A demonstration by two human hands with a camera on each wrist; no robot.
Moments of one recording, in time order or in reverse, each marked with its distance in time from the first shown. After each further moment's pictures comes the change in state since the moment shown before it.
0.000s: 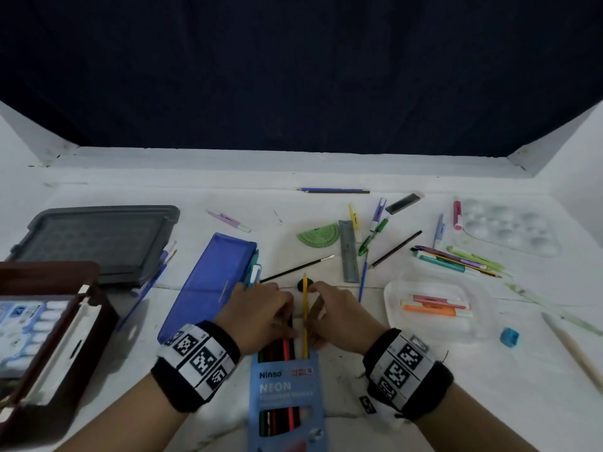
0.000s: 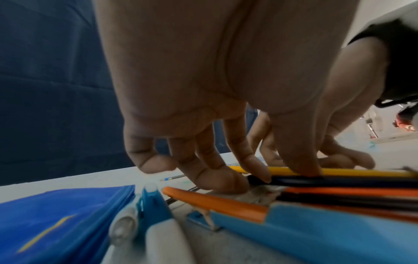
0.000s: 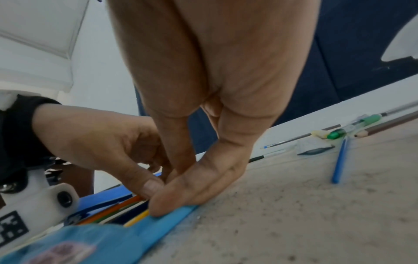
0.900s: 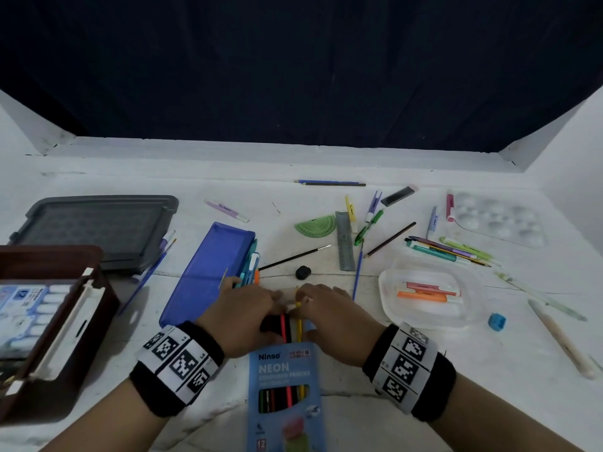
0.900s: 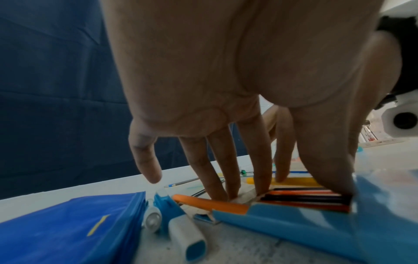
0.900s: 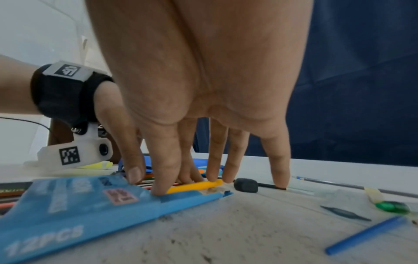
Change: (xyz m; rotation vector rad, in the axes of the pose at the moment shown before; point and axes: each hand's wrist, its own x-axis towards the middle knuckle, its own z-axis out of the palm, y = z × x) left_hand -0.029 -0.007 0.010 0.019 -0.086 0.064; right_hand -0.030 -0.014 0.012 -0.723 -0.063 -0.294
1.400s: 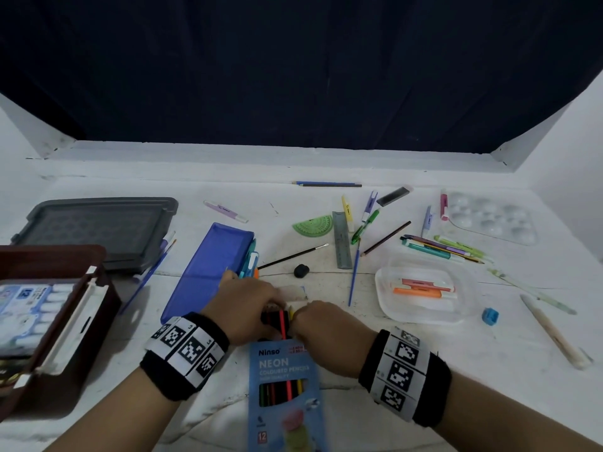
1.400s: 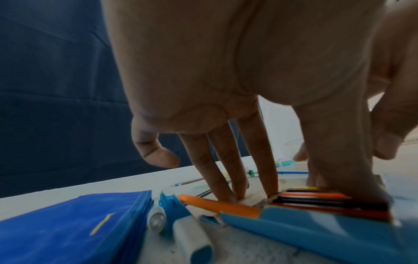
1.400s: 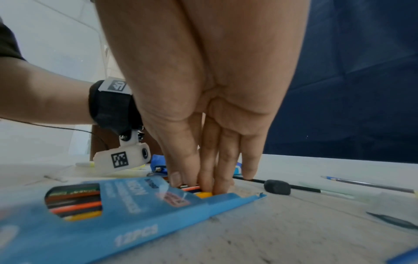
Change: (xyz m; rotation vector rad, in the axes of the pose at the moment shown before) left_hand 0.004 0.003 -0.008 -0.021 0.092 -0.050; right_hand -0.008 -0.018 0.004 0.047 -0.076 -0.067
